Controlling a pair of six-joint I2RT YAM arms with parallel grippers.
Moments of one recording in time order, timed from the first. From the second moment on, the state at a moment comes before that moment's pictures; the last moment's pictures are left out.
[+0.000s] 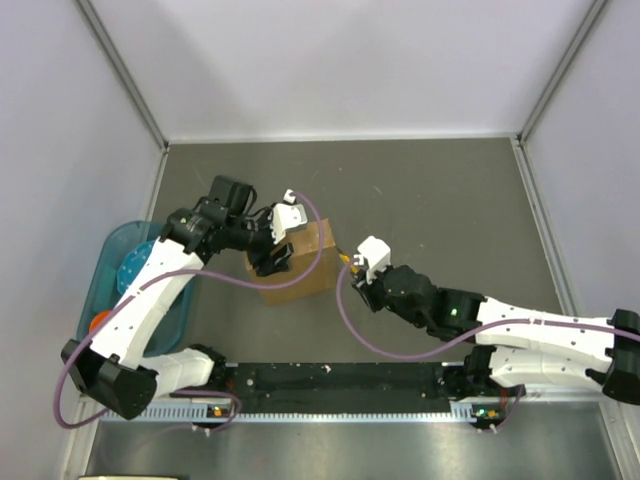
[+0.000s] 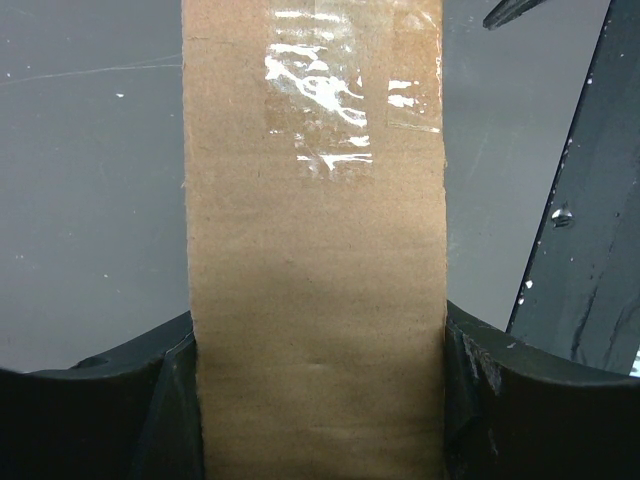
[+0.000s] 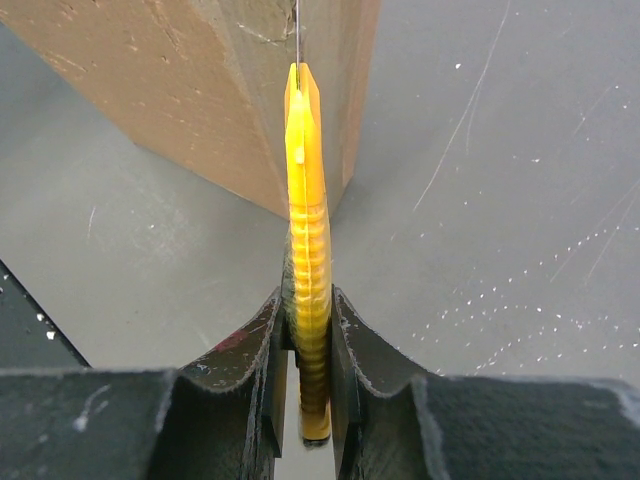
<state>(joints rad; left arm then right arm) -0.45 1.19 1.26 -1.00 0.56 0.67 1.19 0.99 0.66 -0.12 0.39 0.15</state>
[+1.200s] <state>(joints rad) -0.48 1.17 1.25 -1.00 0.52 0.67 1.17 1.06 0.83 -0.36 0.37 0.04</state>
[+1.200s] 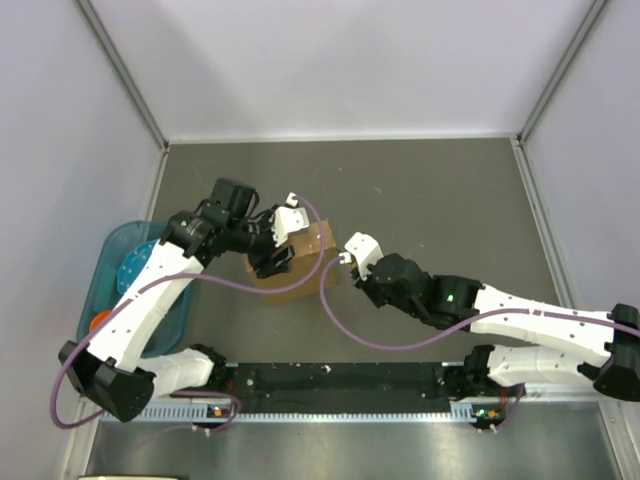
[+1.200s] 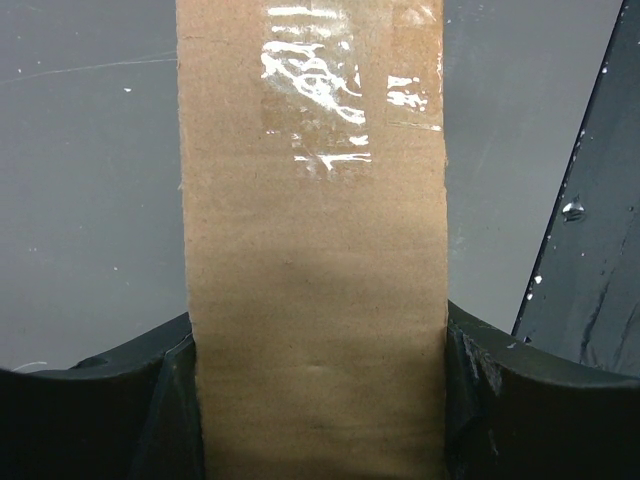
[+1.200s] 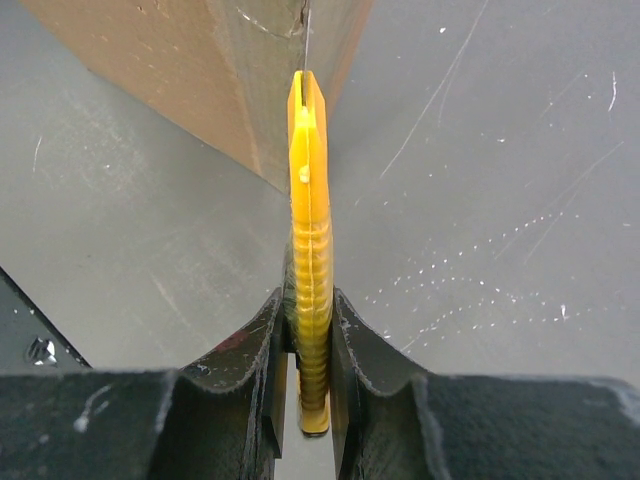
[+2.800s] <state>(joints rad) -0.54 1.17 1.26 -1.00 0.43 0.64 1.12 1.10 0.78 -0.24 0.33 0.09</state>
